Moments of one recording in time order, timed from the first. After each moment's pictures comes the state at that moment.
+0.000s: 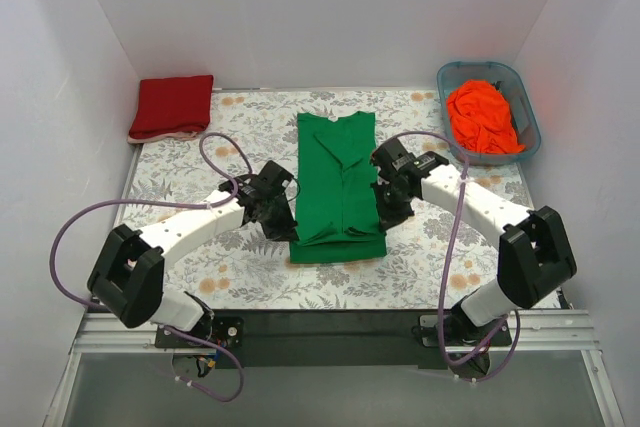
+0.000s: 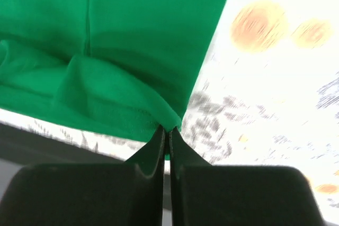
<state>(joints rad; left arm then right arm) -0.68 1.41 0.93 -0.70 0.11 -0.99 0.62 1.49 1.09 -0.90 -0.13 0.38</state>
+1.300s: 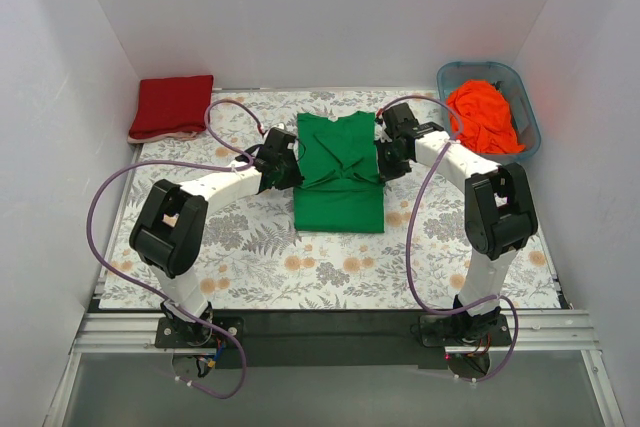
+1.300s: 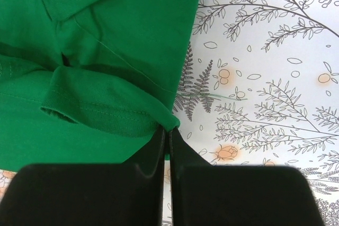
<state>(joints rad) -0.52 1.77 1.13 -0.24 -0.10 -0.71 0.40 1.85 1.38 -0.64 -0.07 0.21</state>
